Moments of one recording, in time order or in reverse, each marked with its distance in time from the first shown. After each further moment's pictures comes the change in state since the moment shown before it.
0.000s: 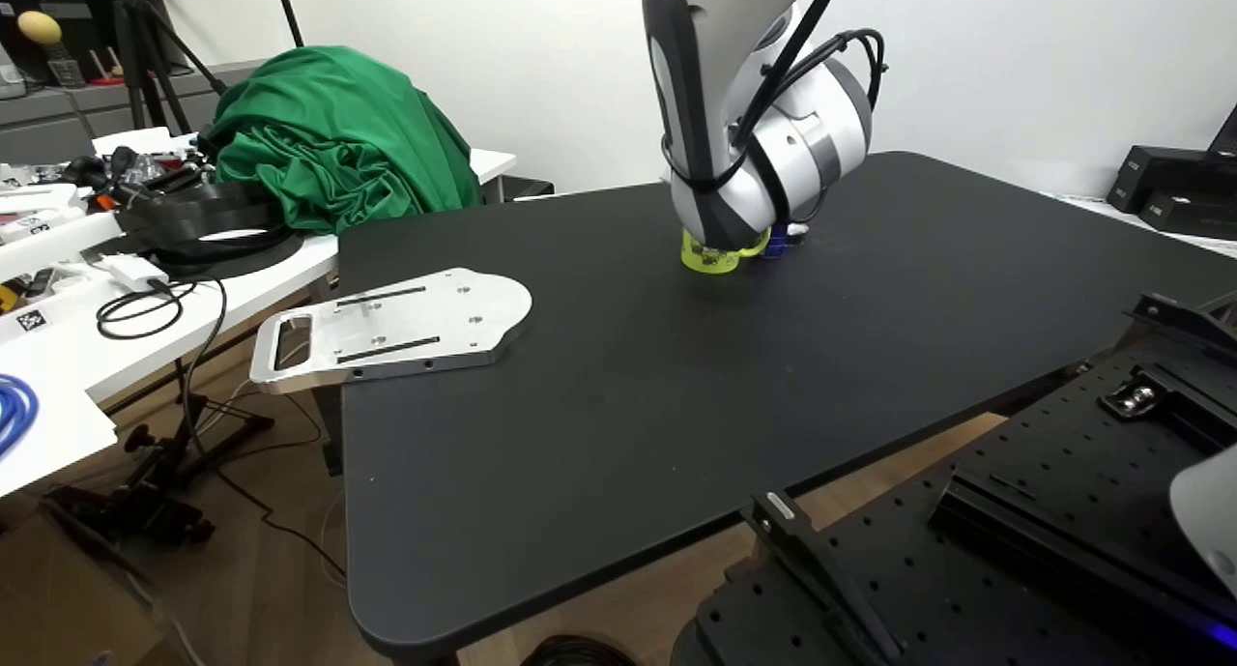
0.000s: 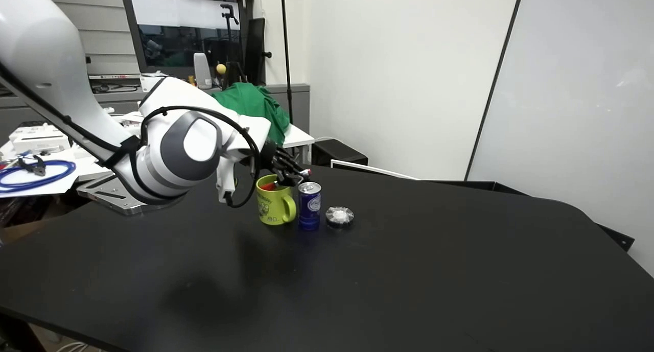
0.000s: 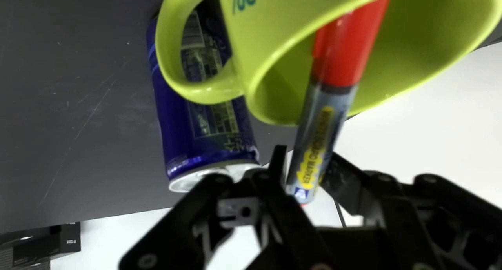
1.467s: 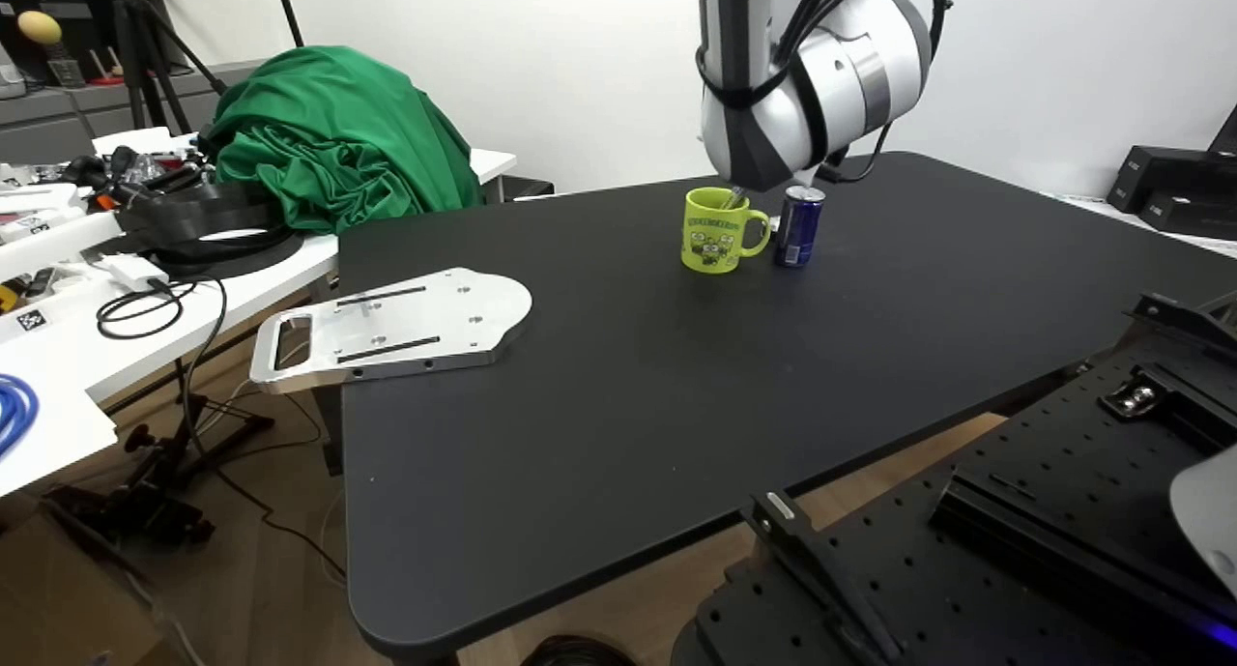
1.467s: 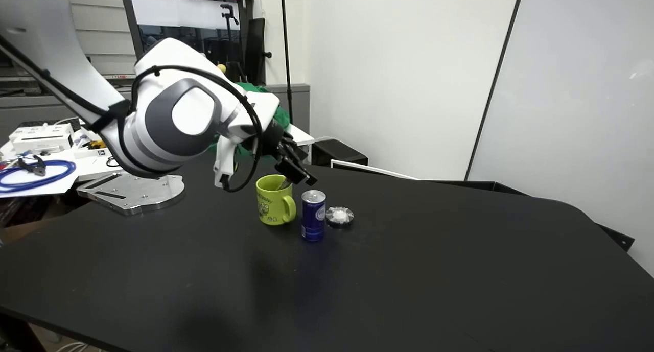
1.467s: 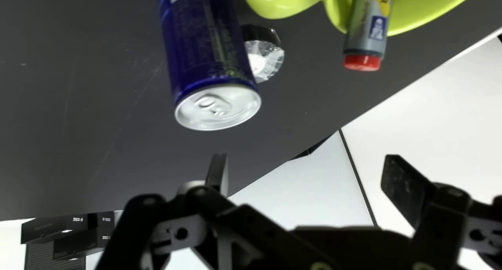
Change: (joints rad) arm 0.022 -0.205 -0.072 -0.155 -0.027 -0.057 -0.107
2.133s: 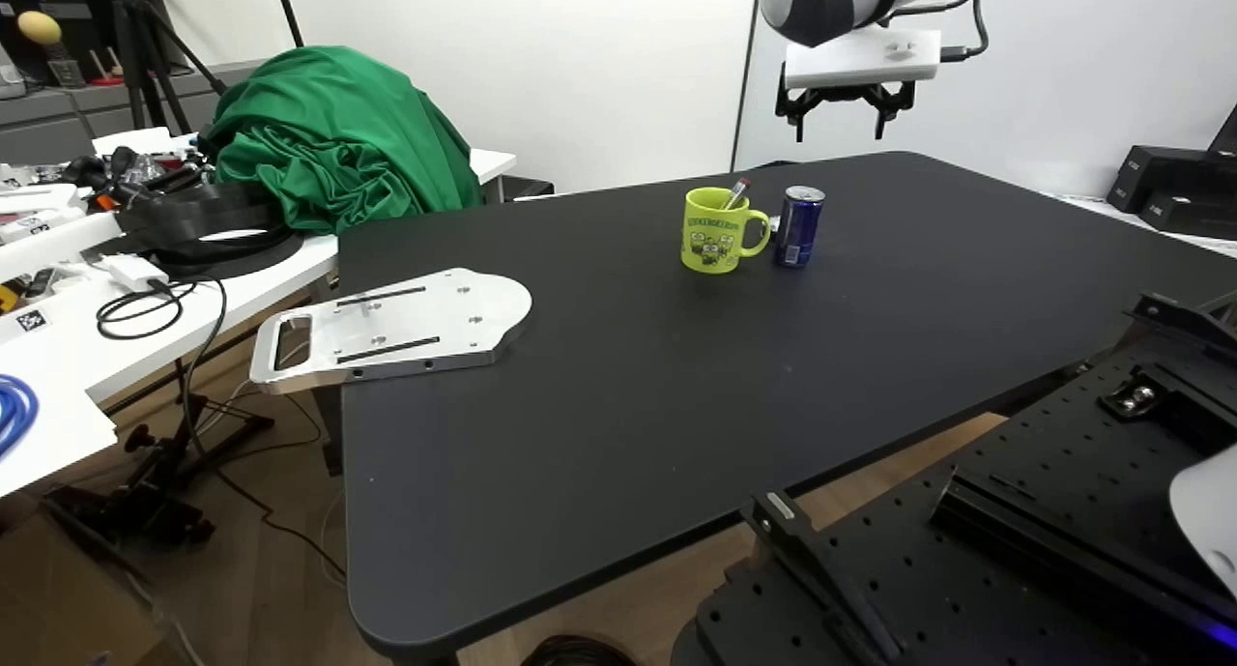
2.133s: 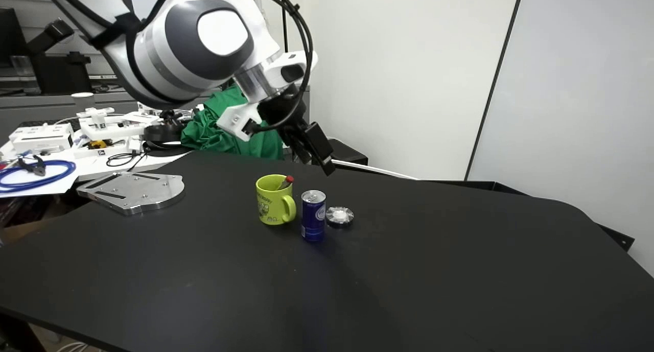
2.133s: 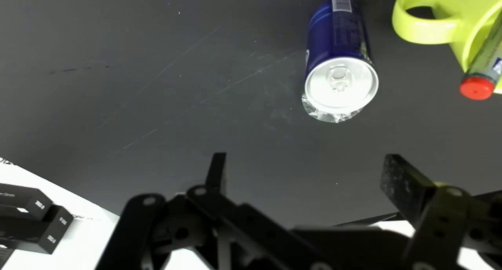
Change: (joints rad) arm 0.036 -0.320 -0.251 -0.068 -0.288 -0.393 -0.493
